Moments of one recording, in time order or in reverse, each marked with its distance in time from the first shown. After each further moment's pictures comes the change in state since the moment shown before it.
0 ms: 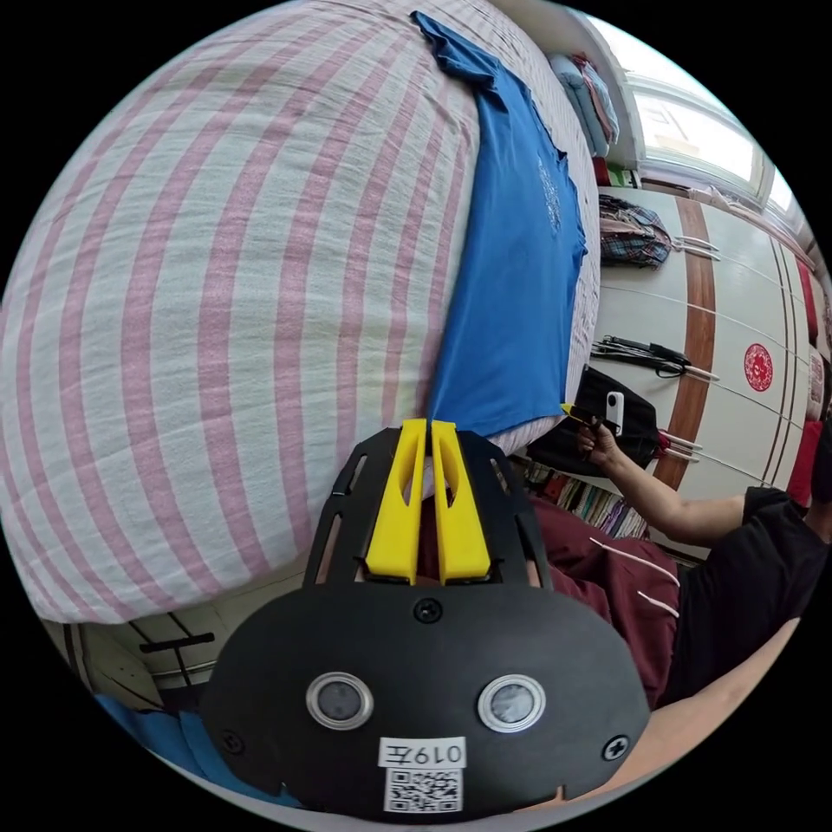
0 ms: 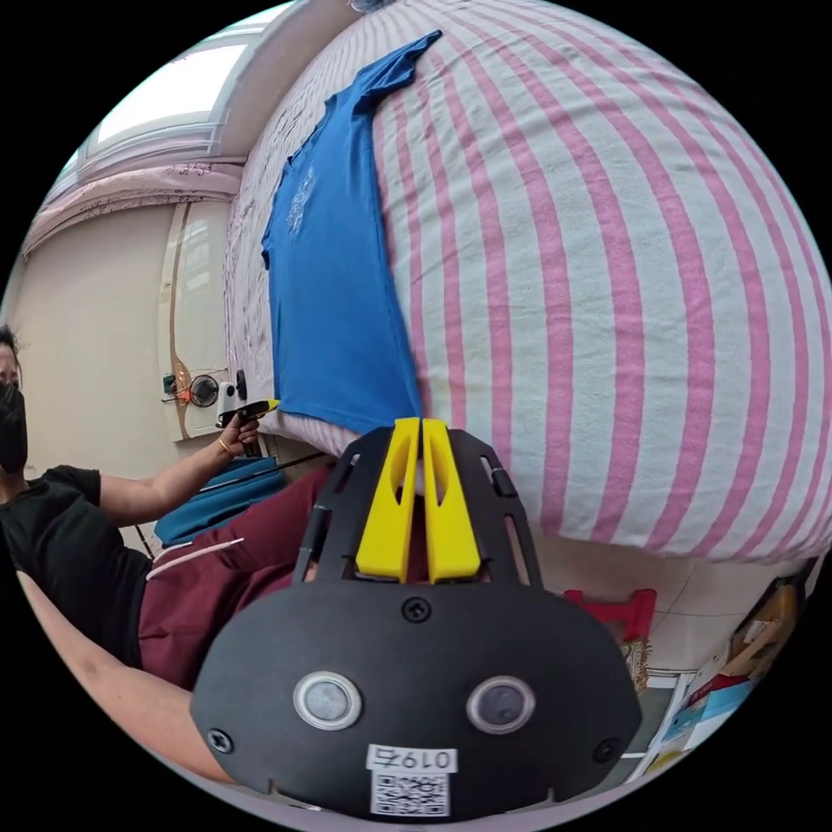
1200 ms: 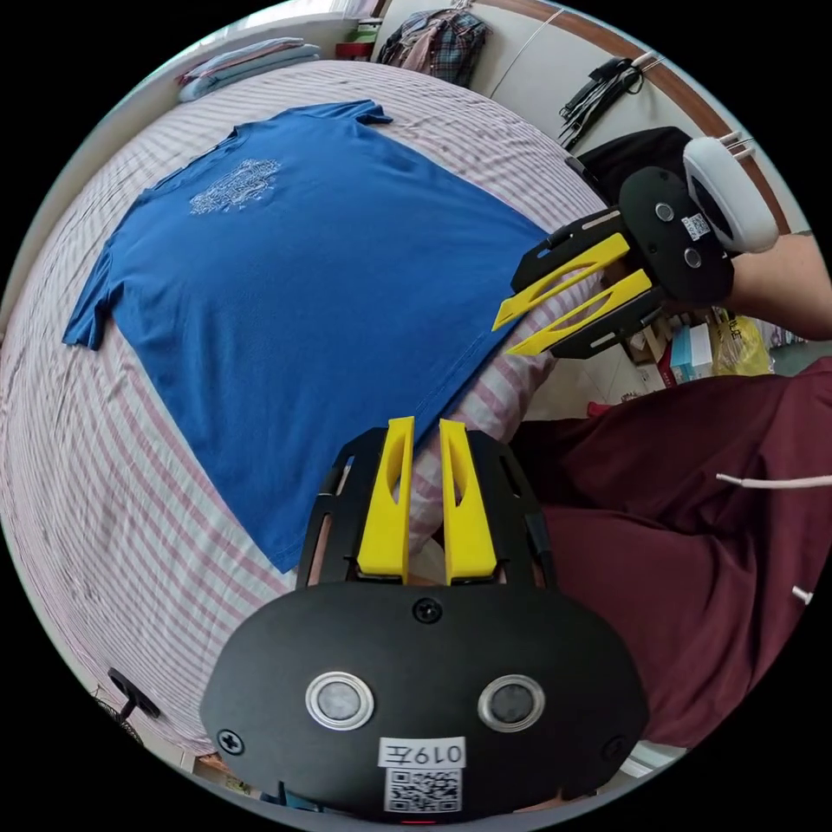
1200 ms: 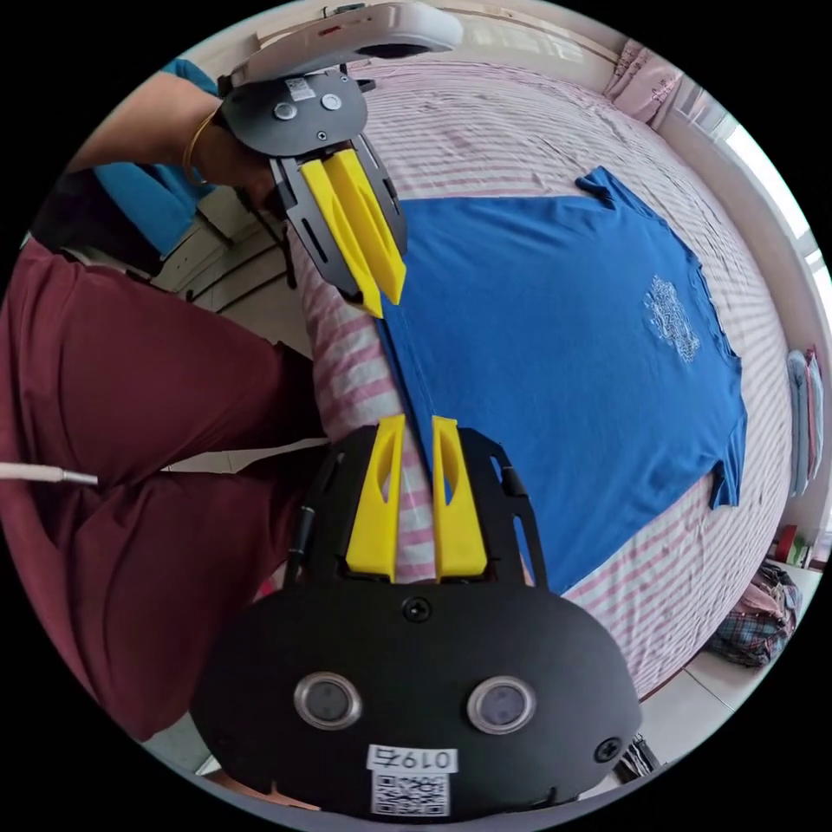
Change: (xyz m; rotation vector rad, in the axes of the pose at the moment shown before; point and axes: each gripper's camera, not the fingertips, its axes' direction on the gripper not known) left arm 0.346 0.040 0.238 -0.118 -0.623 0.778; right arm -0.304 0.043 0.408 -0.226 0.713 -1.179
